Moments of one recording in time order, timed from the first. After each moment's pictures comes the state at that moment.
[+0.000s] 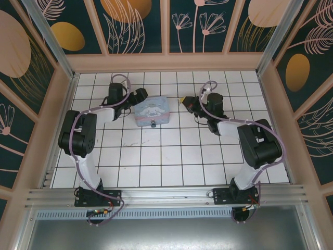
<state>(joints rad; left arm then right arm) -0.23 1.92 1.09 0.31 0.41 -0.69 0.35 1.69 0.77 0.68 -0.52 1.13</state>
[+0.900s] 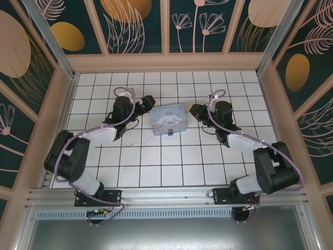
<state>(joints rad) -0.41 1.55 0.76 0.47 0.19 -0.88 0.35 1.39 0.61 0.50 -0.45 0.99</state>
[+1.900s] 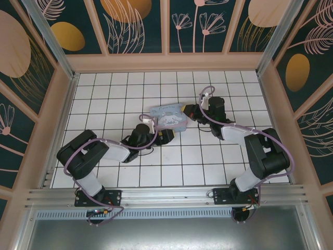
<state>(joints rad) -0.75 1.70 0.53 0.76 0.21 -0.88 0.37 1.57 0.73 0.47 -0.55 0.90</state>
